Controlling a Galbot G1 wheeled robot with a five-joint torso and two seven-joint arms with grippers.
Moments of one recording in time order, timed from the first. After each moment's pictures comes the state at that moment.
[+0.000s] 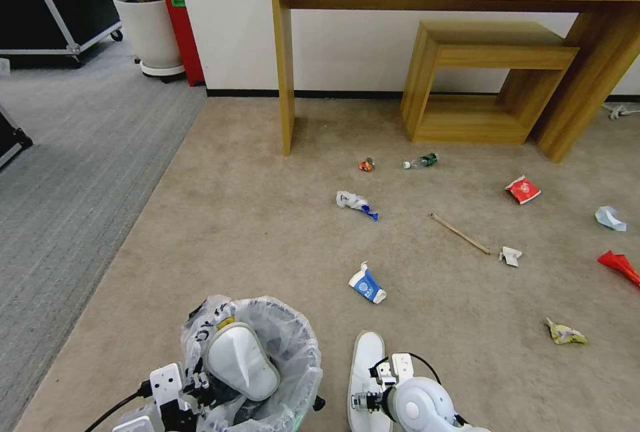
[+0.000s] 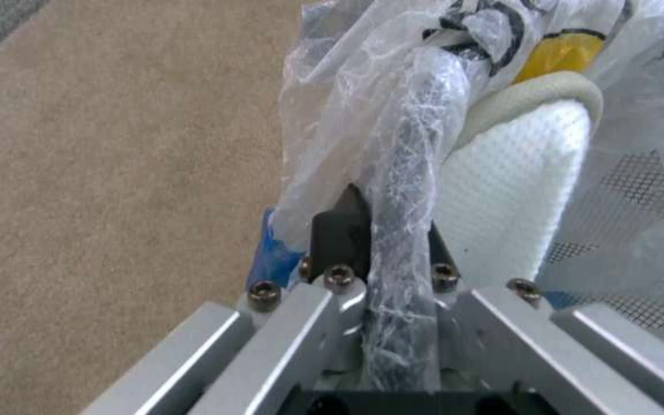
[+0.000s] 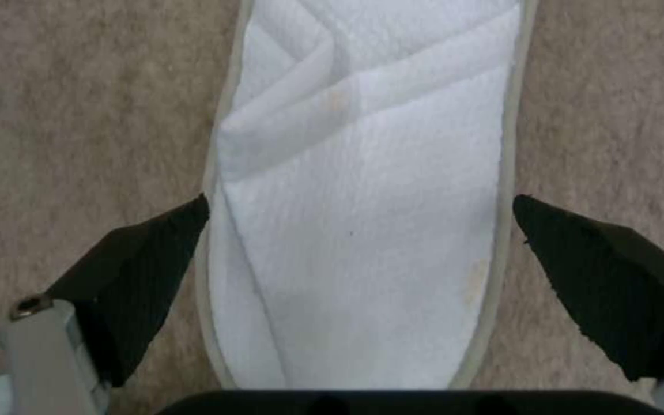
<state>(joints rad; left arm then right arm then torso) 2.01 -1.33 -0.39 -2.45 -0.49 0.37 -0.61 -1.21 1.07 -0.12 1.70 1.14 -0.74 0.68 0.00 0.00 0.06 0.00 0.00</state>
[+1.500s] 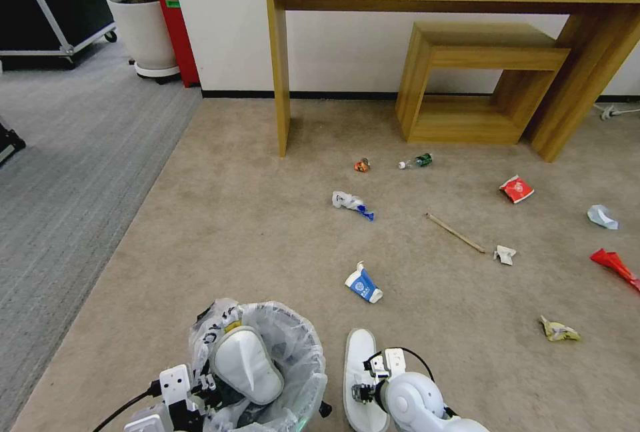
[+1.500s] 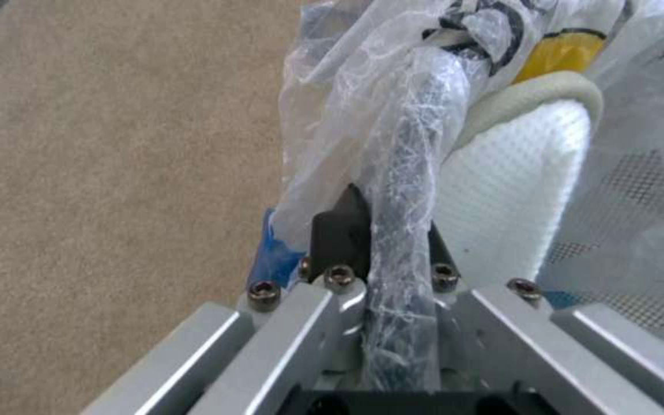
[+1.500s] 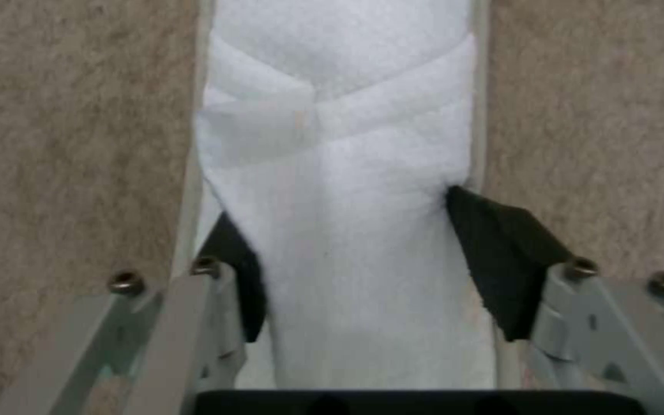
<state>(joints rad) 1.98 -1.29 -0.37 -2.41 -0.51 0.37 -0.61 -1.16 1.11 -0.14 1.61 1.07 -0.67 0.62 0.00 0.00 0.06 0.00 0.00</state>
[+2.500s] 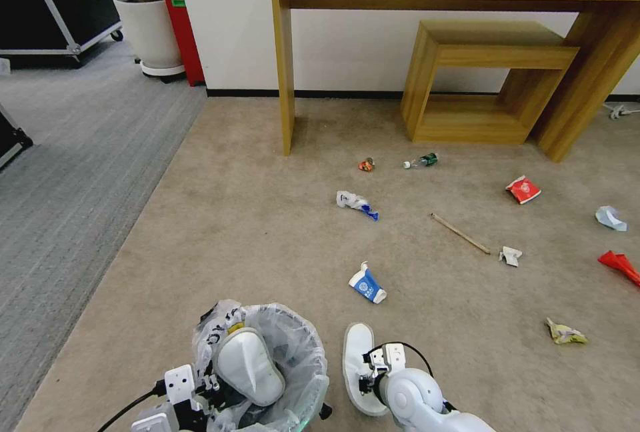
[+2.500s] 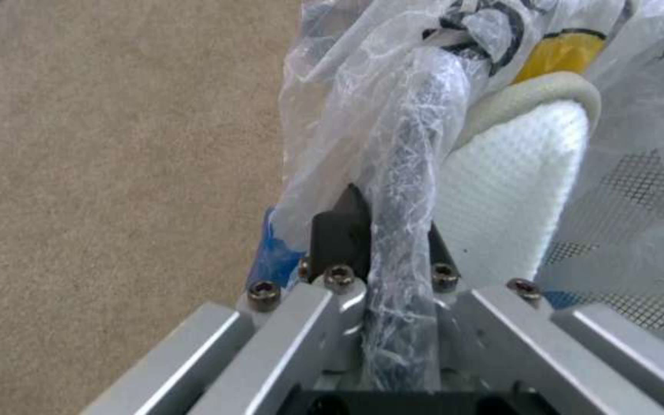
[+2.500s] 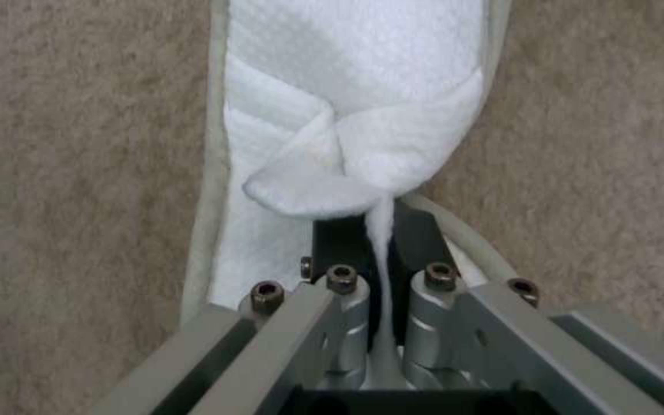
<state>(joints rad) 1.96 -1.29 -0.35 -2.39 -0.49 0.37 -0.62 -1.14 1.10 -0.16 1.59 1.06 -0.64 0.58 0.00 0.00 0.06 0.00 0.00</state>
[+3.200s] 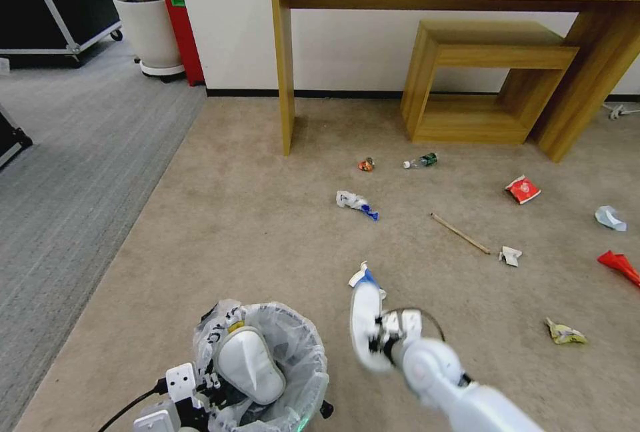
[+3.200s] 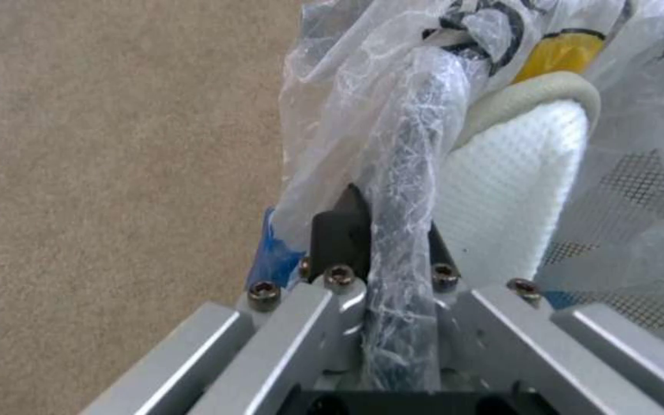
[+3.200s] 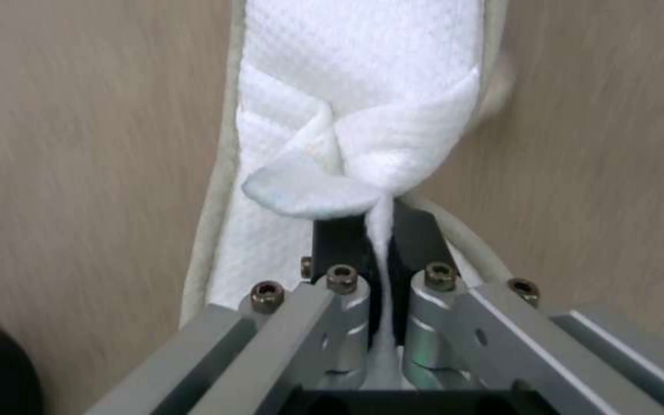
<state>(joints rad) 1.93 -1.29 -0.36 -2.37 -0.52 0.37 -0.64 -1.07 1.02 0.00 1.78 1.03 -0.60 0.50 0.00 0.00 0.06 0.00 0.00</state>
